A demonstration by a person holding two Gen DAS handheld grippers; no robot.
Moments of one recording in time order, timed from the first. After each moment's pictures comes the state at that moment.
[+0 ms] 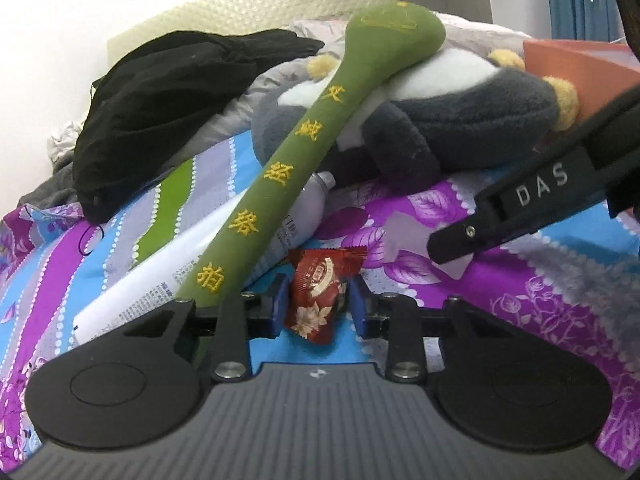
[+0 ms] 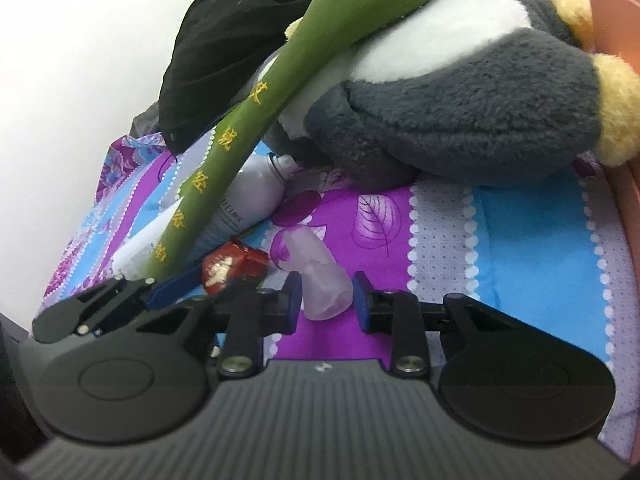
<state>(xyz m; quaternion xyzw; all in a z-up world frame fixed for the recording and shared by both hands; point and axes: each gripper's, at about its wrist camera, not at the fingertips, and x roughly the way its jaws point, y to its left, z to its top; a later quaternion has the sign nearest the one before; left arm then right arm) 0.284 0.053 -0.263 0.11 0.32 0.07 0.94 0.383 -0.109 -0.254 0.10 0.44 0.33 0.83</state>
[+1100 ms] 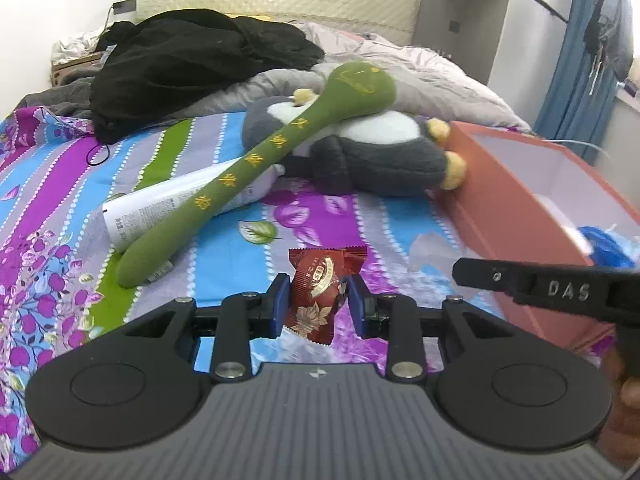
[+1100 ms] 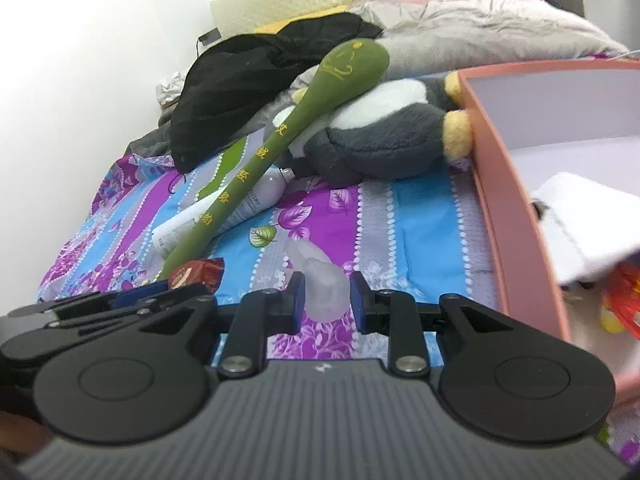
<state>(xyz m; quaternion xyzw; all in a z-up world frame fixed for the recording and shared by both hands) 0.159 0.011 -0.171 -0.07 0.34 0.05 0.94 0.238 -0.189 -0.175 0.07 0.36 0.26 0.89</state>
